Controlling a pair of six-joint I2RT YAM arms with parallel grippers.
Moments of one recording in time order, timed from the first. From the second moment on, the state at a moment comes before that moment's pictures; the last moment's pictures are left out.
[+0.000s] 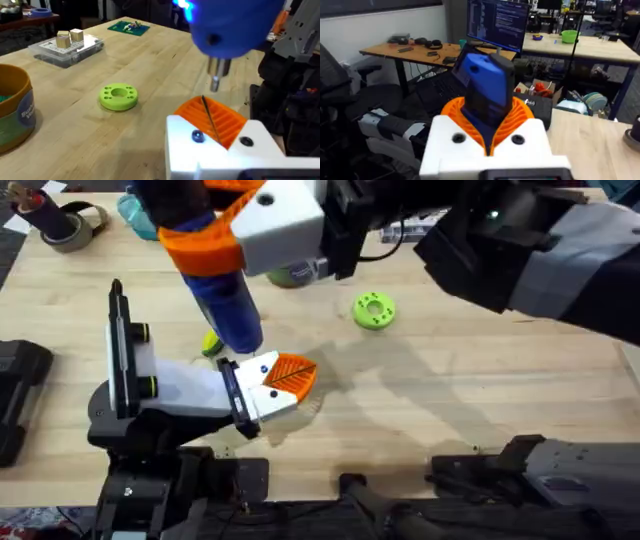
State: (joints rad) left arm -0.02 0.00 0.01 -0.11 1.15 -0.04; right arm 0.72 1.48 1.15 0.62 -1.19 0.23
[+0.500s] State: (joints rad) left arm -0.02 0.00 0.01 -0.11 1.15 -0.04; right arm 0.72 1.48 1.08 0.68 -1.19 0.24
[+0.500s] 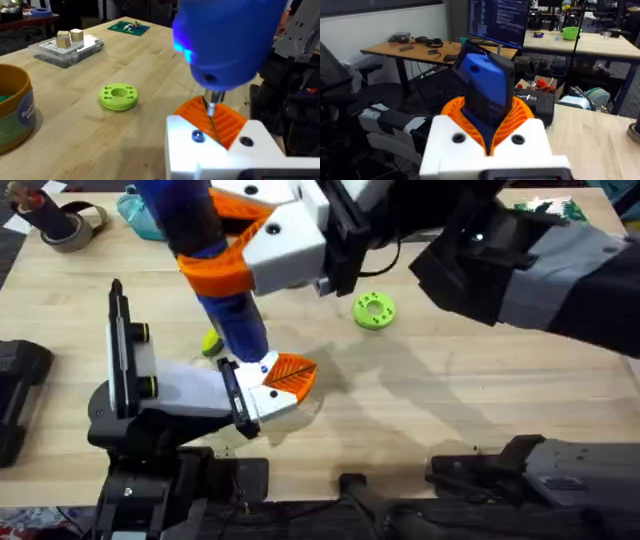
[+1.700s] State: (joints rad) left arm -0.02 0.00 0.01 -0.11 1.15 -0.04; right arm 0.72 1.48 1.02 0.70 -1.17 0.20
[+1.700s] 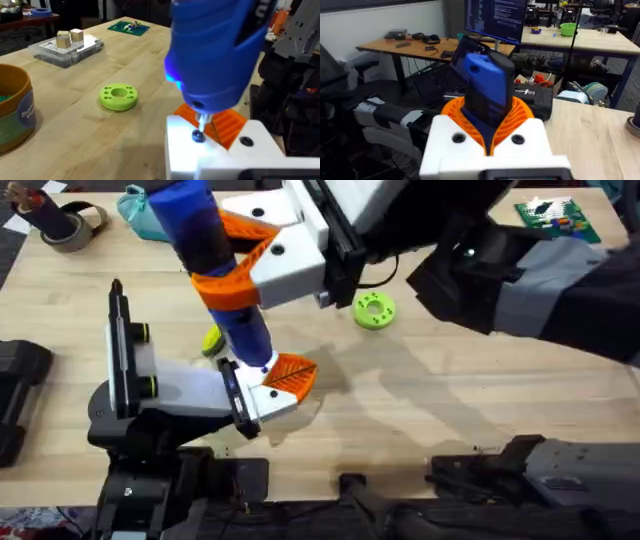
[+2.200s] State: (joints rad) left arm -0.02 0.00 0.01 -0.11 1.15 -0.04; right arm 0.72 1.48 1.01 0.70 -1.17 0.19
